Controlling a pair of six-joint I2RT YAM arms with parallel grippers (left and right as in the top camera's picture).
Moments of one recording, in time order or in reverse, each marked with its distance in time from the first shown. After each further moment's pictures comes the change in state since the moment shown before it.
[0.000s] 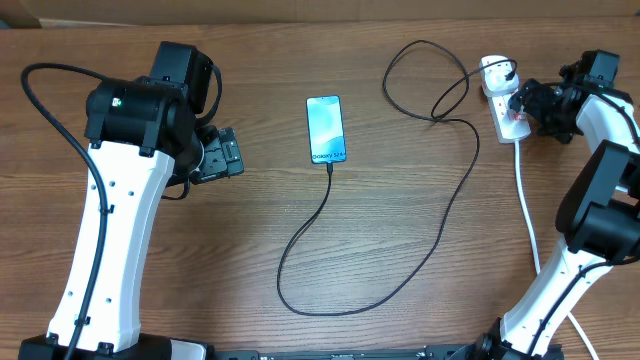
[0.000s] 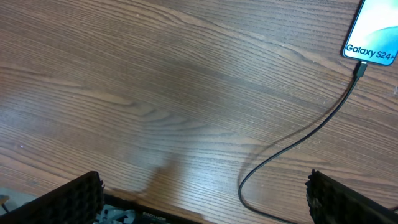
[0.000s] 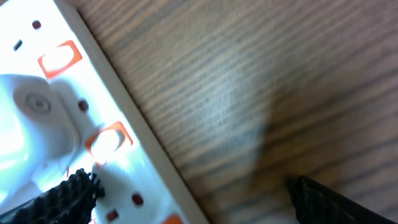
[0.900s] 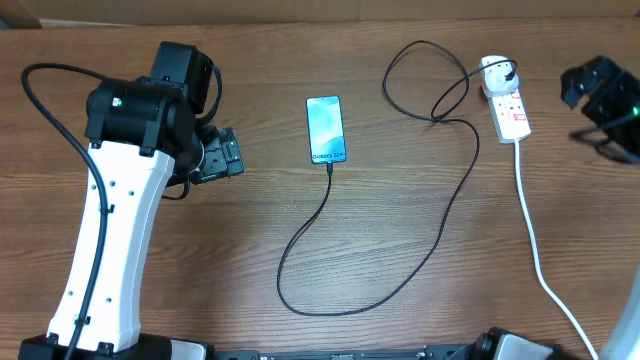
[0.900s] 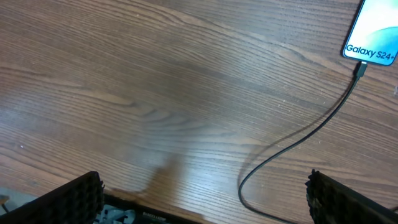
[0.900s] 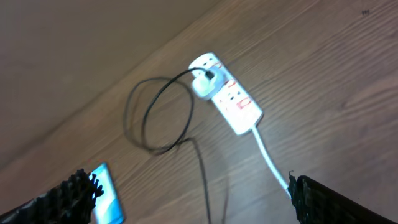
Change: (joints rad) left arm 0.000 0.000 0.000 0.000 0.000 0.000; right arm 0.003 -0.866 -0.011 -0.534 -0.043 0.098
